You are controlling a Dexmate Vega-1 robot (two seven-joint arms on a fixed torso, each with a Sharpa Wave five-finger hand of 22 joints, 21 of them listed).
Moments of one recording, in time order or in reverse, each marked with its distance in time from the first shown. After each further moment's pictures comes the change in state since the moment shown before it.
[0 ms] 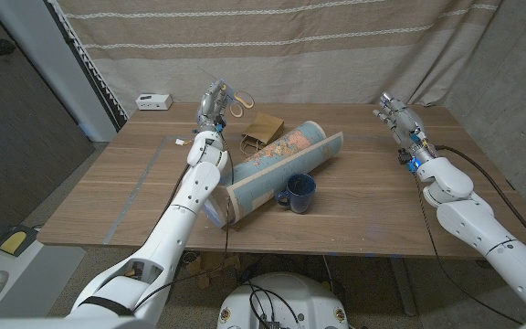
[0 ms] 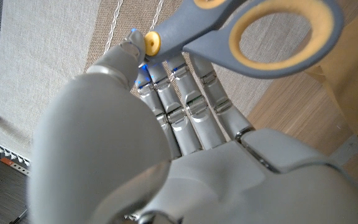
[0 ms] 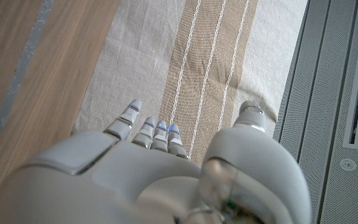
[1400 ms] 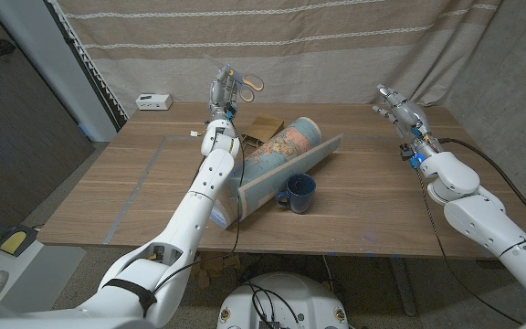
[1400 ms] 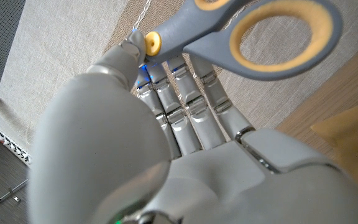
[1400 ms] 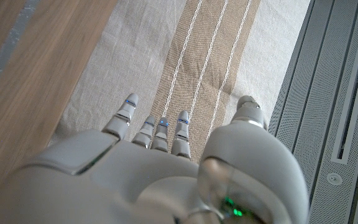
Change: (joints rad) left arm -0.074 -0.098 0.003 0.066 -0.084 -0.044 -0.081; left_hand 0.000 0.000 0.009 0.000 0.006 0.007 -0.003 -0.008 -0.003 0.000 -0.004 -0.001 -0.001 -0.002 -0.002 0.000 0.000 0.000 0.000 0.011 -0.019; right arm -0.053 -0.050 0.036 -0.130 -0.051 -0.067 -0.080; right_hand 0.054 0.012 0.004 -0.004 -0.006 0.178 -0.049 0.043 0.005 0.033 -0.033 0.000 0.000 0.012 0.026 -0.003 0.000 0.023 0.062 -0.008 0.000
